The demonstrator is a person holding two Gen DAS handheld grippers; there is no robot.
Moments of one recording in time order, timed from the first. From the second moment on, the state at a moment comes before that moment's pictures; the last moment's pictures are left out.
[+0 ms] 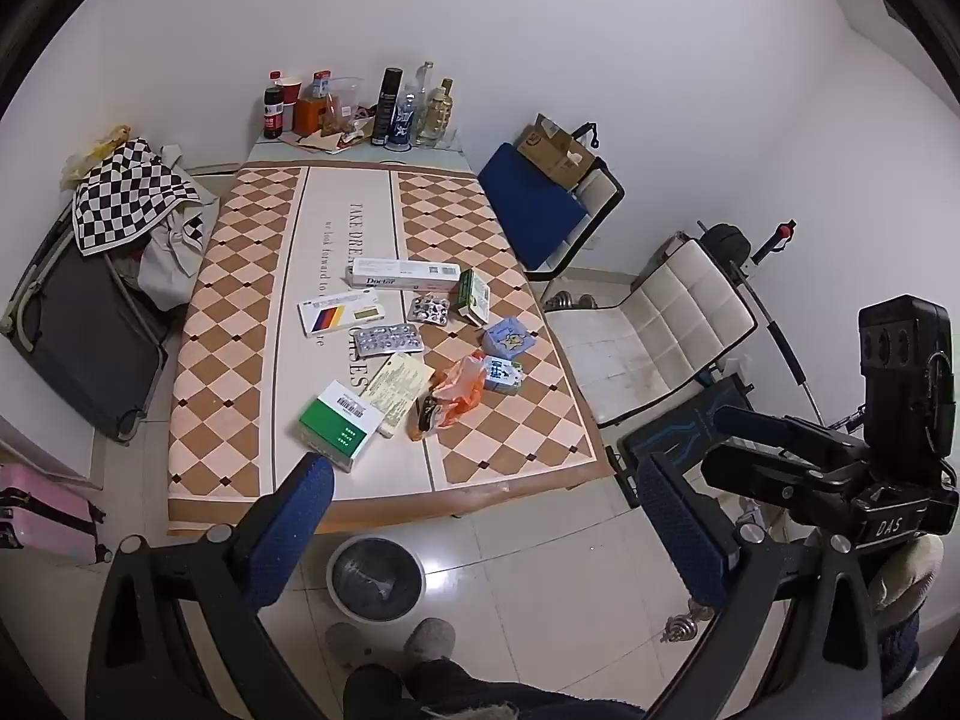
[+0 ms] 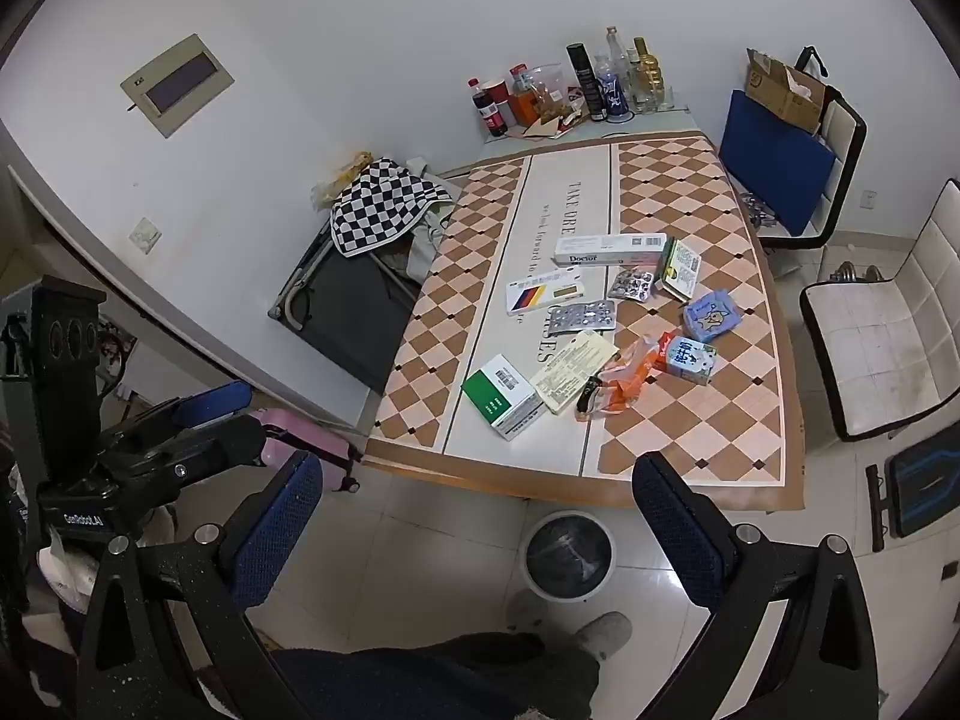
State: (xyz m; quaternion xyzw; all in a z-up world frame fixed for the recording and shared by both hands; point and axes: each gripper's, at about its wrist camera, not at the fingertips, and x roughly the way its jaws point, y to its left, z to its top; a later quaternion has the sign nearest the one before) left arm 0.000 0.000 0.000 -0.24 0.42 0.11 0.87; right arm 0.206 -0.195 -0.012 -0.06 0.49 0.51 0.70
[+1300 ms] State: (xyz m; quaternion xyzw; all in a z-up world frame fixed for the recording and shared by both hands) left arm 0.005 -0.004 0.008 -0.25 0.40 0.10 0.88; right arm 0.193 -0.182 -0.005 -0.04 0.49 0.52 0.69
